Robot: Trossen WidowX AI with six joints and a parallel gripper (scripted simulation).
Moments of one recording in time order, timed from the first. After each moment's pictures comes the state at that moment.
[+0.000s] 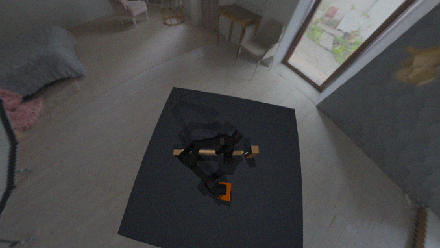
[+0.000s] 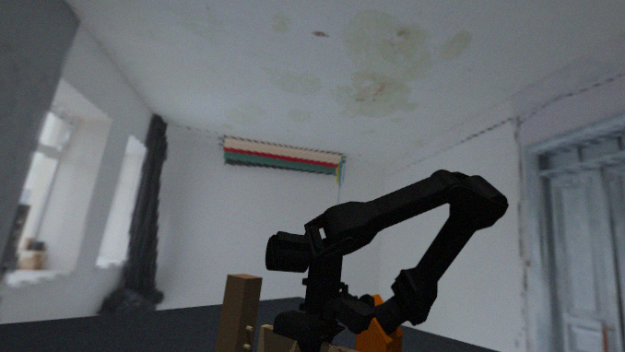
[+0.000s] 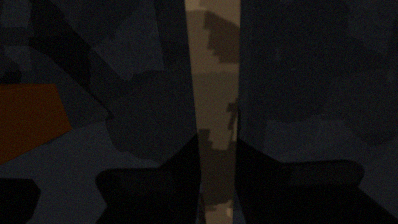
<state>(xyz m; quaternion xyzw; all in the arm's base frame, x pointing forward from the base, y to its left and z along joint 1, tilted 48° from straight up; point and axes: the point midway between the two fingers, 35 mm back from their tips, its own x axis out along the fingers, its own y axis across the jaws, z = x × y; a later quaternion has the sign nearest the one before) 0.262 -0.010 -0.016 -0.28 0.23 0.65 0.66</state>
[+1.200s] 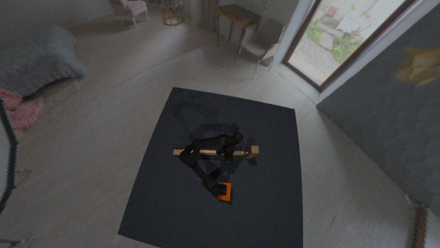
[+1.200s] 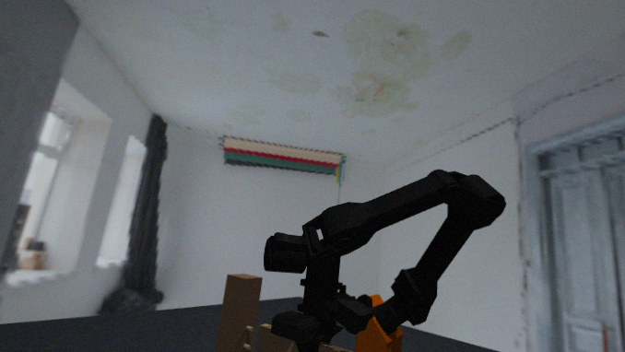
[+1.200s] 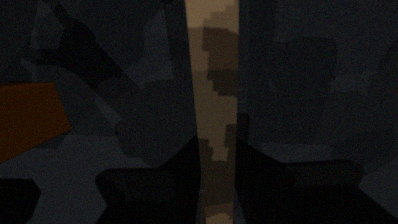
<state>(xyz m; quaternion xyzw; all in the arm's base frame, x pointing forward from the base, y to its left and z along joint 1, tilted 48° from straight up) 0.261 -0.011 -0.021 -0.28 0.23 0.65 0.66</state>
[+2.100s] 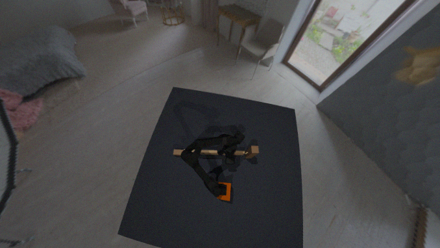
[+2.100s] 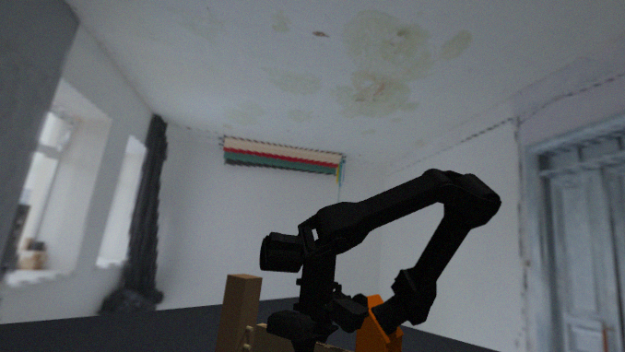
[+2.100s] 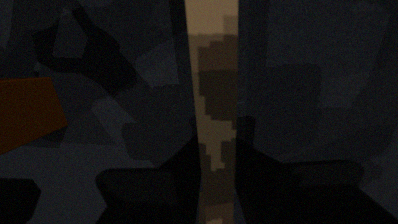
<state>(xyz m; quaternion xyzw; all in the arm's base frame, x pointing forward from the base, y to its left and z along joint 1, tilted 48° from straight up) 0.263 -0.016 -0.026 -0.28 0.23 0.65 0.67</state>
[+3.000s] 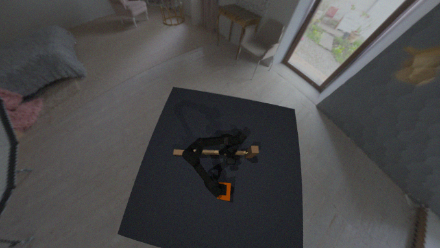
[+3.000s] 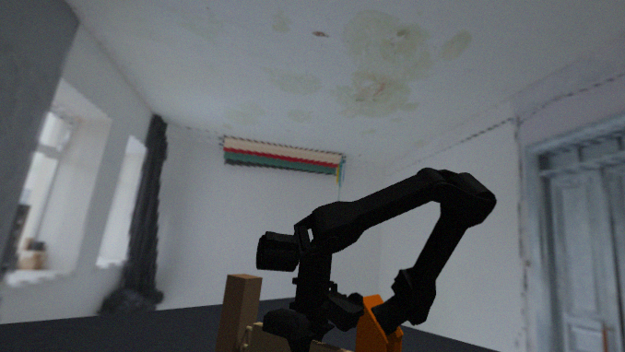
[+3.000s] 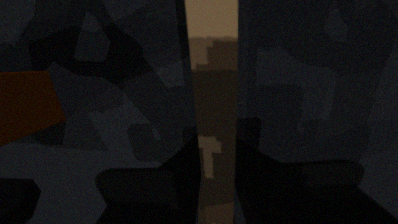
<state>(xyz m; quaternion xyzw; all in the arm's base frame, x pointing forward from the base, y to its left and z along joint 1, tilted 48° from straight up) 0.263 -0.022 -0.032 -0.28 0.23 0.65 0.67</state>
